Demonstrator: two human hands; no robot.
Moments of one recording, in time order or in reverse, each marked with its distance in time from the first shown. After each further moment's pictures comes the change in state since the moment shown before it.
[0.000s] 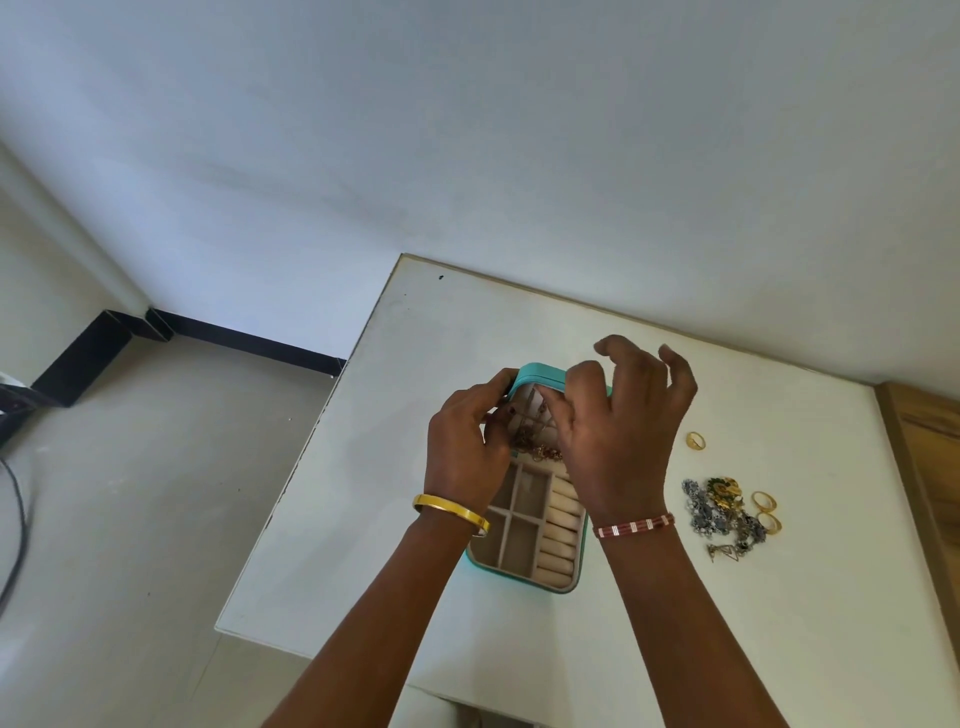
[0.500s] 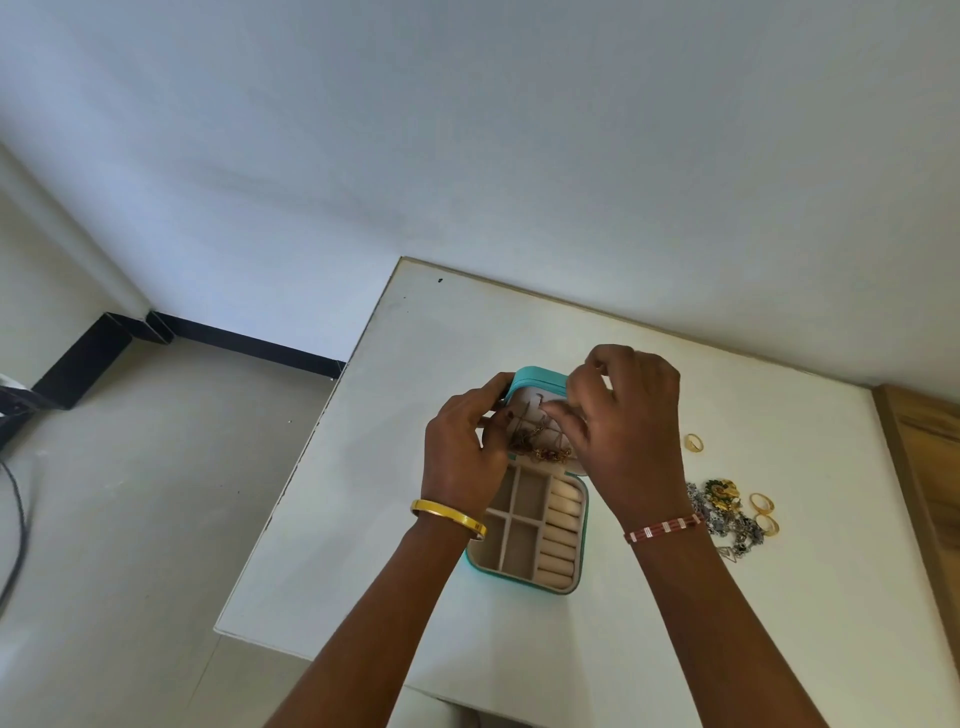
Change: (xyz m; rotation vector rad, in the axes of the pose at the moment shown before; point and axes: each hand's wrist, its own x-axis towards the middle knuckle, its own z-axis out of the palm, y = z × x) left_hand 0.000 -0.007 0.001 -0.023 0.006 0.024; right_hand 0.001 0.019 -0.002 0.148 -0.180 -0.076
